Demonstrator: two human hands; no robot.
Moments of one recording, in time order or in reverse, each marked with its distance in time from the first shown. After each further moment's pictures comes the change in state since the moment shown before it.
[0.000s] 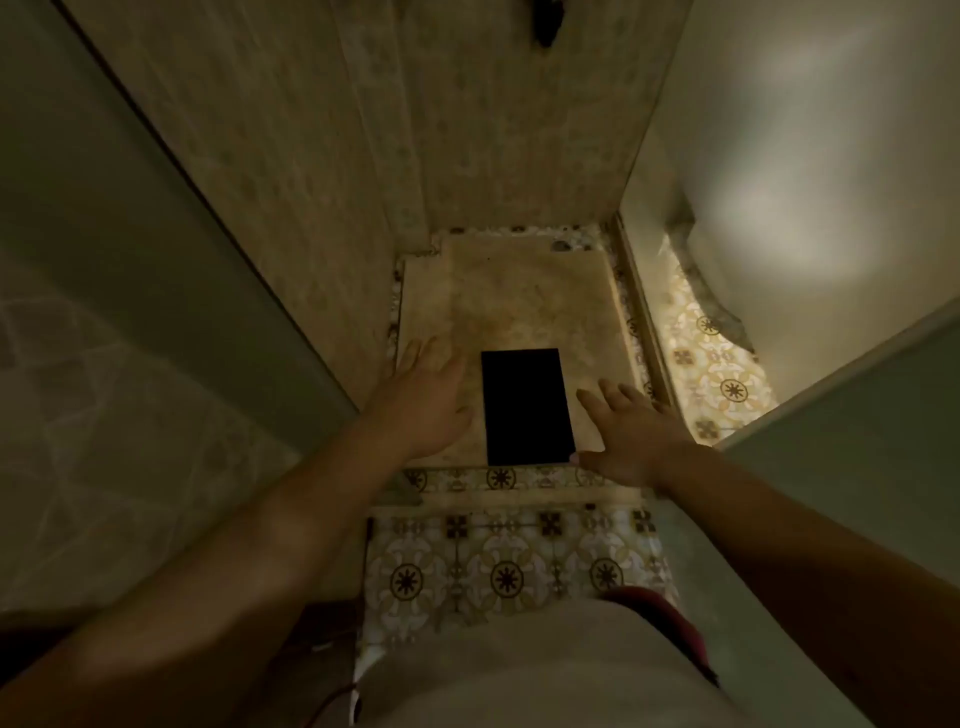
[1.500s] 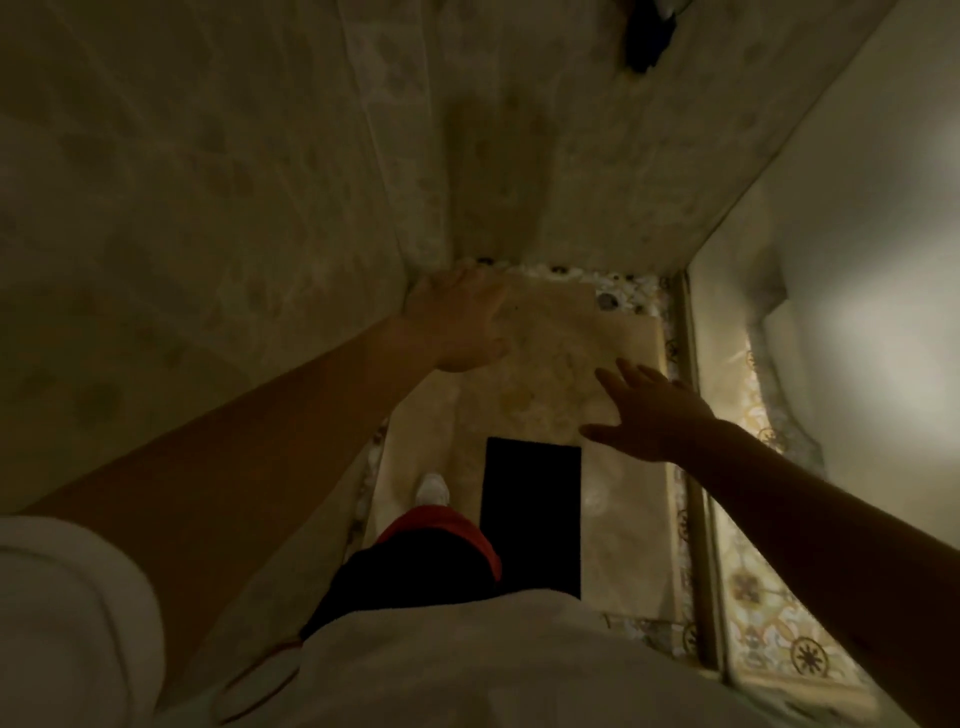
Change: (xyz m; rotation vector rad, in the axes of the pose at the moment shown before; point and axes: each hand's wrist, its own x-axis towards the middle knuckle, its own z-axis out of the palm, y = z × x) left_hand 0.524 -0.131 -0.108 0.076 -0.065 0.027; right_hand 0.467 0.118 -0.220 -0.133 -0.091 -0.072
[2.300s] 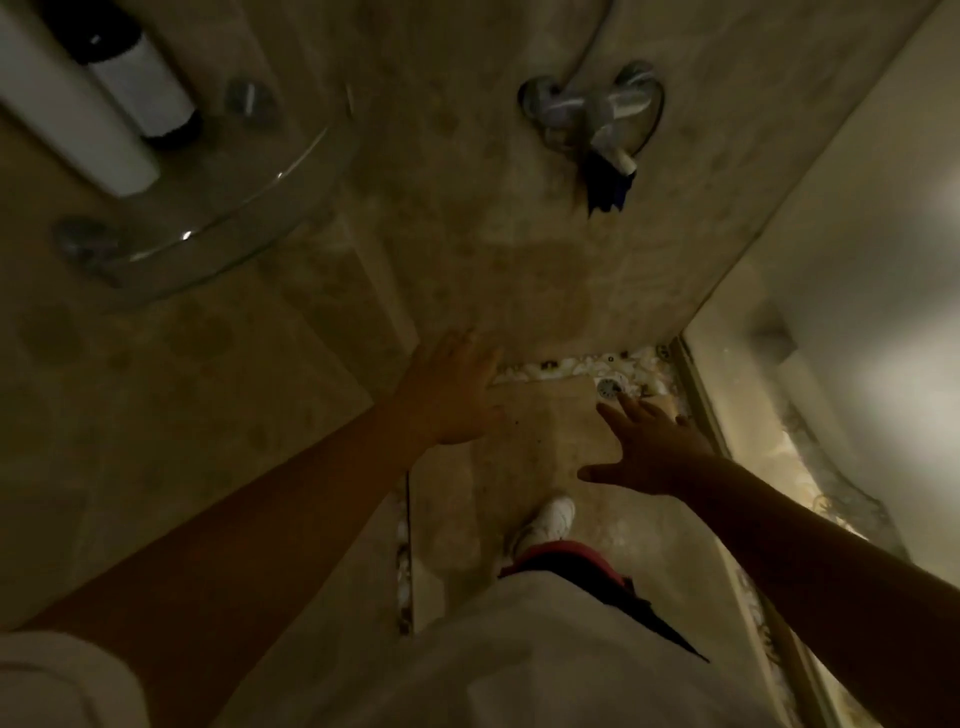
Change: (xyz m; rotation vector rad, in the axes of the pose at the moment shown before) left_hand 0.313 -0.133 -0.115 0.133 -0.094 0.118; right_hand 0.282 0.076 -0.168 0.246 -0.010 0.198
